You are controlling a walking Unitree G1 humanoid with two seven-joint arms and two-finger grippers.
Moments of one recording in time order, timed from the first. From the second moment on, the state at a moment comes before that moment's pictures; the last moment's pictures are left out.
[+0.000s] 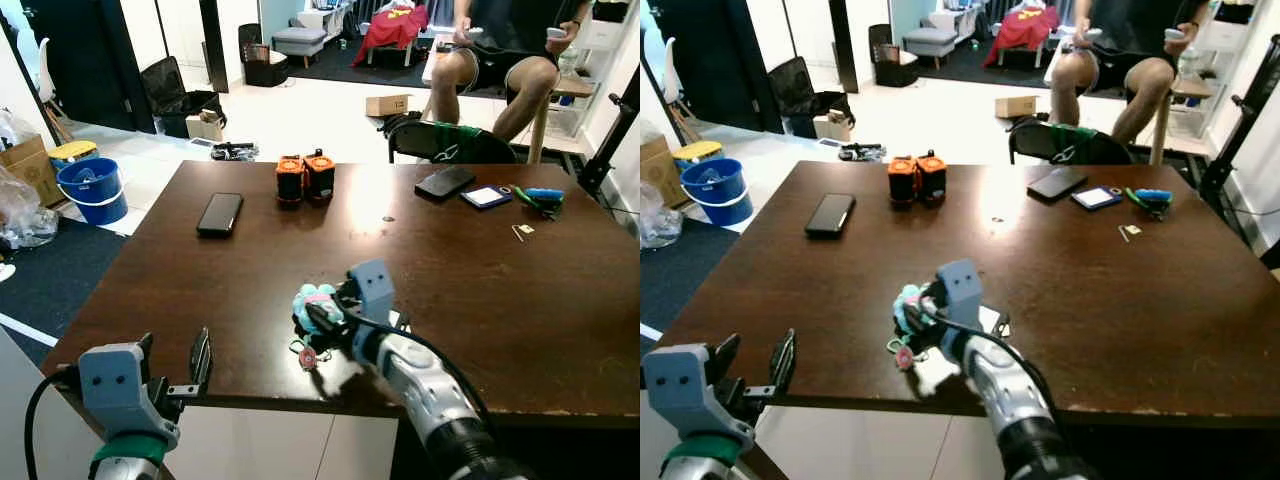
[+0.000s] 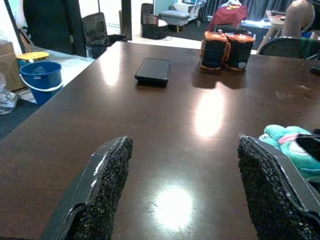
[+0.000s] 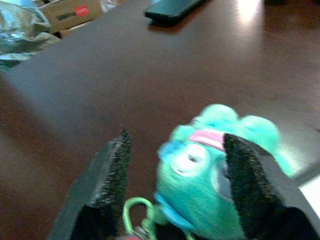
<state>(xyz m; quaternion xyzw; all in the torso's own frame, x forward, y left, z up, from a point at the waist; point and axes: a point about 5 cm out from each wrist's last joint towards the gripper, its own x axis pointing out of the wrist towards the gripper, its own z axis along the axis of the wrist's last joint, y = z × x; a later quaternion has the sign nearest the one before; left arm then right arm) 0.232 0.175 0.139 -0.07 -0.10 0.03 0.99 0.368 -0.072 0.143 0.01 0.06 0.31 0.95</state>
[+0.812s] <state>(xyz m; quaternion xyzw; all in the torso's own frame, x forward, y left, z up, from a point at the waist) 0.229 0.166 0.139 -0.08 -0.09 0.00 0.99 0.375 -0.078 0.134 -0.07 0.14 0.32 0.93</state>
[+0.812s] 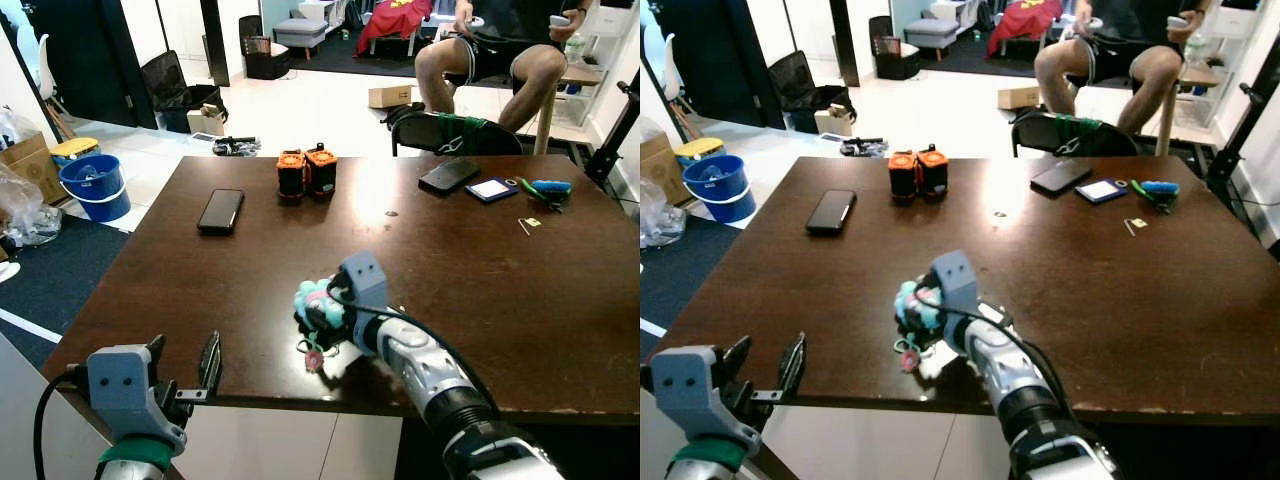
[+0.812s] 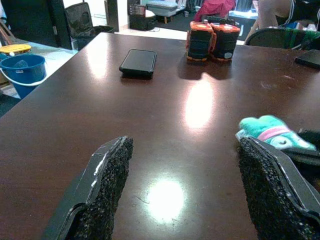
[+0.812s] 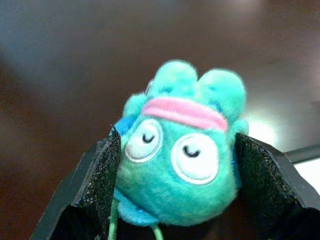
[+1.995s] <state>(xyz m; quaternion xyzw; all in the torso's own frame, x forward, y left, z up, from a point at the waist) 0.231 0.163 0.140 -0.08 -0.09 -0.02 0.99 0.347 -0.039 0.145 -0.04 0.08 0.49 0.87</state>
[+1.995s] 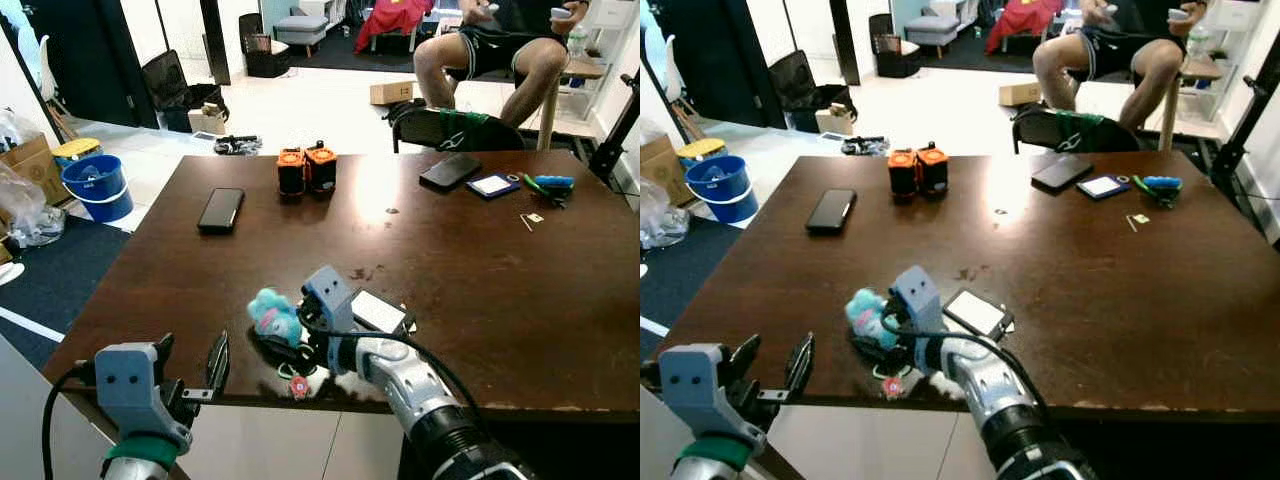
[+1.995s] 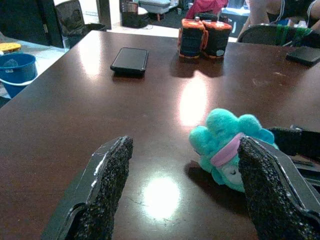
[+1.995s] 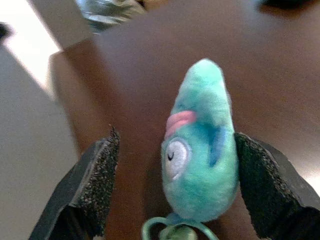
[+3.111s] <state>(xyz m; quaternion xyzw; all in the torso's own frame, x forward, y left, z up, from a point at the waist) 0.231 0.163 0.141 -0.08 -0.09 -0.03 0.99 0.380 -0.054 0.177 0.01 0.07 0.38 0.92</state>
